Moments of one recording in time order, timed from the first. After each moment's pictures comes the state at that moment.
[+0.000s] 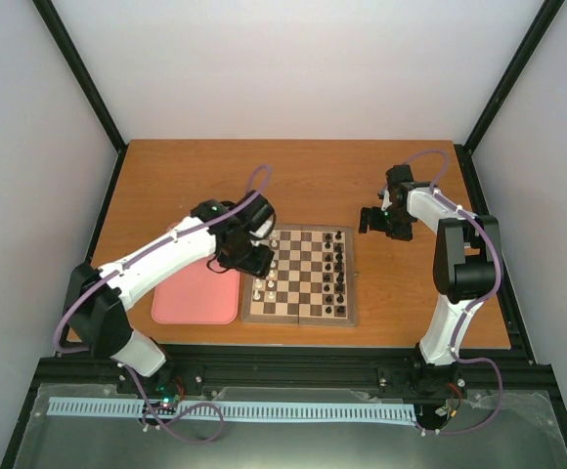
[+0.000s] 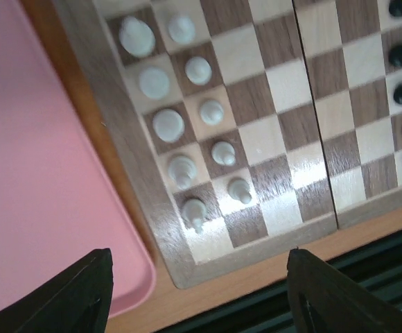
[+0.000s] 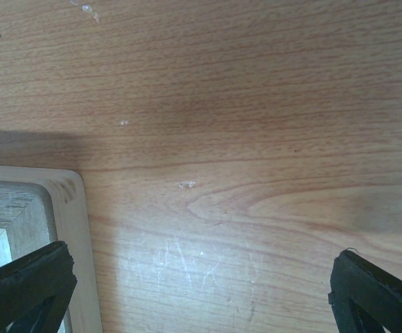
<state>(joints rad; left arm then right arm) -0.74 1.54 1.30 -1.12 0.05 -0.41 0.10 1.90 1.31 -0.74 -0.17 0.20</state>
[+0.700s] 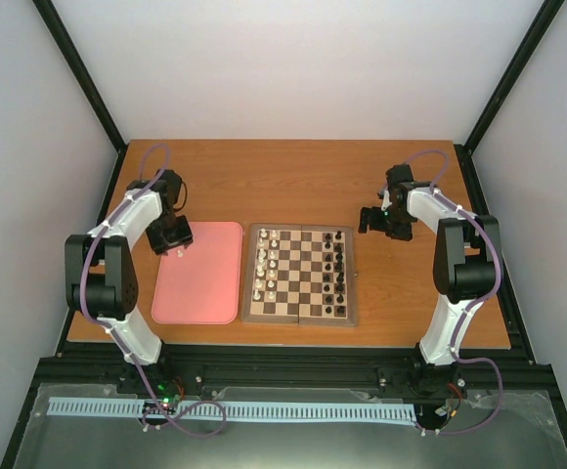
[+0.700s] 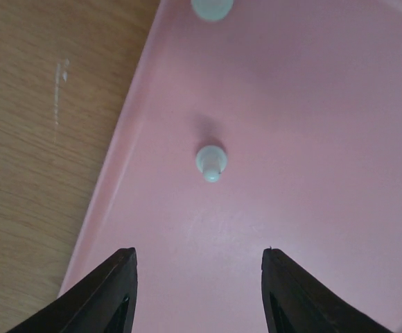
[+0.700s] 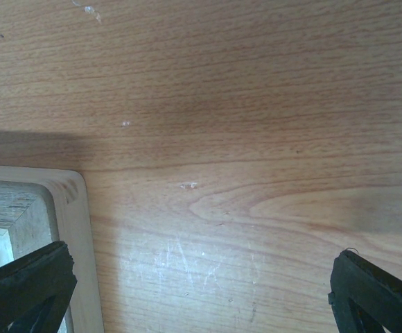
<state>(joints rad) -0.06 1.70 1.28 -1.07 -0.08 -0.51 0.10 1.90 1.31 -0.74 -0.18 0.20</state>
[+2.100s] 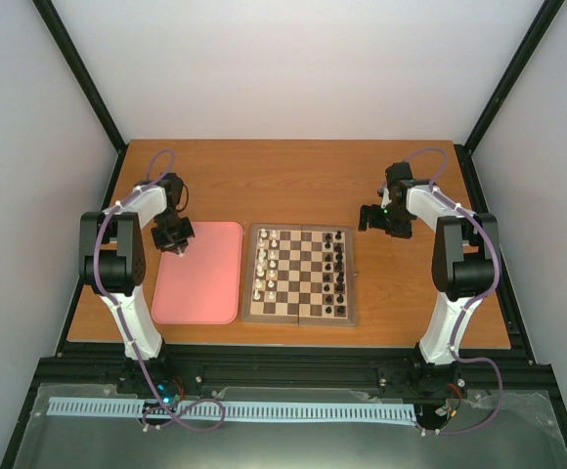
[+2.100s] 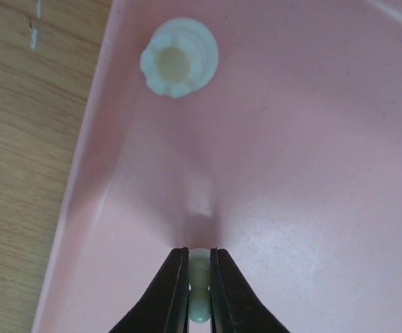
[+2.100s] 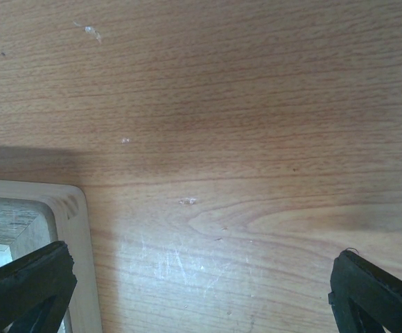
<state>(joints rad) 0.00 1.92 1.32 -0.99 -0.05 -0.46 0.10 1.92 1.34 -0.75 -0.17 0.20</state>
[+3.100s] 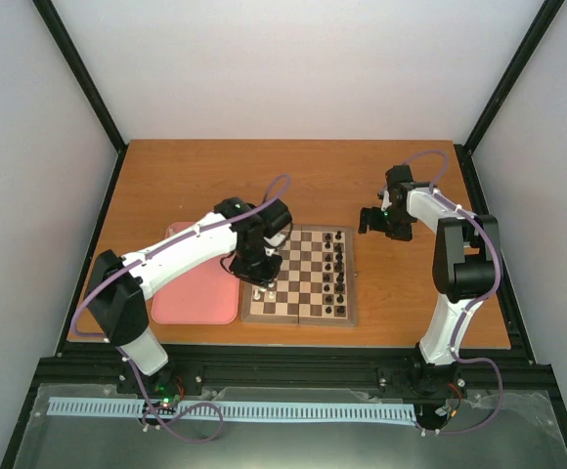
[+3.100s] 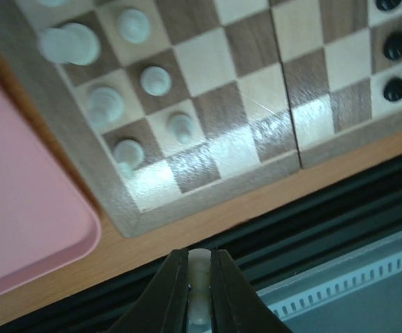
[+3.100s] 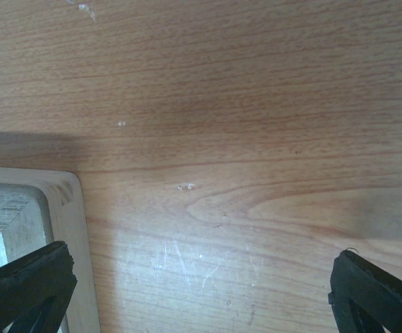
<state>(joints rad) -0.79 1.64 1.42 -1.28 0.17 -0.46 0.10 1.91 1.31 -0.74 -0.18 0.20</state>
